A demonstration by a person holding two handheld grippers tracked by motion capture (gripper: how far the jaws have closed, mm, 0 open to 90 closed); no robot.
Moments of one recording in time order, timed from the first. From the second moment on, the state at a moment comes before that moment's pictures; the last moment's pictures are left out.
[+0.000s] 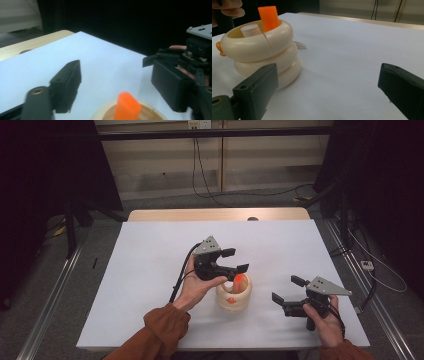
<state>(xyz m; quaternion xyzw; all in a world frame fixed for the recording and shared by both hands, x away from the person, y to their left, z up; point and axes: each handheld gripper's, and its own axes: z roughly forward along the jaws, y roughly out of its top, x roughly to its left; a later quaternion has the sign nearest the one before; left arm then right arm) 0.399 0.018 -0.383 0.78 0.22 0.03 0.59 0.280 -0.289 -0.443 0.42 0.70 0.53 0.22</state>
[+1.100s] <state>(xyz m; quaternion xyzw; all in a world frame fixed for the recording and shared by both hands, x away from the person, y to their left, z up) 0.416 0.084 -0.377 0.79 0.26 0.08 0.55 0.281 -0.289 -0.444 0.42 0.70 0.53 0.22</state>
